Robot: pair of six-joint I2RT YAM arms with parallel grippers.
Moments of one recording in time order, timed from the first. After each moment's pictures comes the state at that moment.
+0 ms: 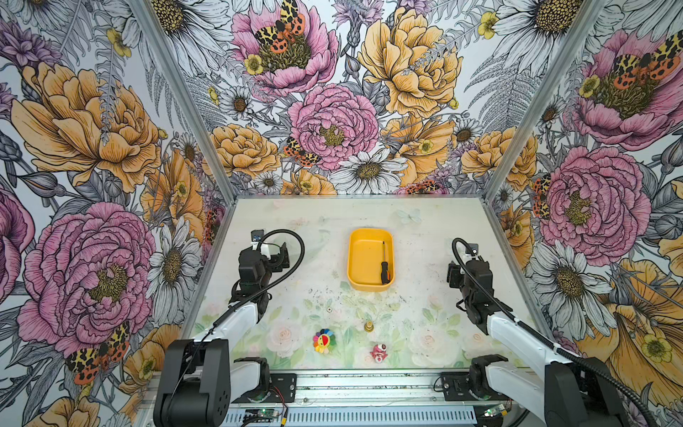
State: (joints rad) left arm -0.01 1.23 0.42 0.51 -0.05 -0.03; right arm 0.09 1.07 0.32 0.26 0.30 0.03
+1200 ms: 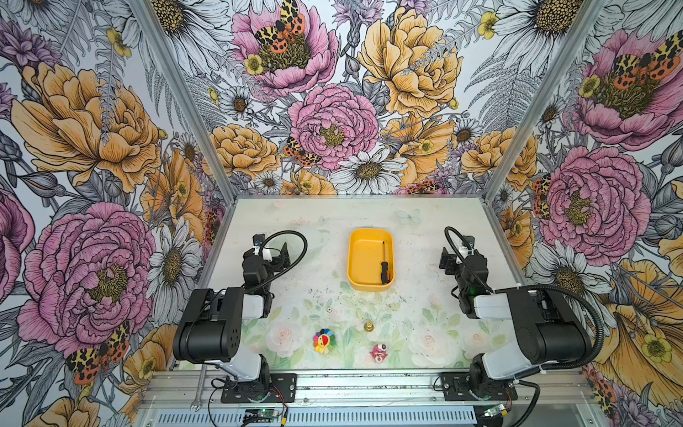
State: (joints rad) left arm 0.03 1.55 0.37 0.99 -0.01 -0.05; right arm 0.02 1.53 0.36 0.86 0.16 -0.01
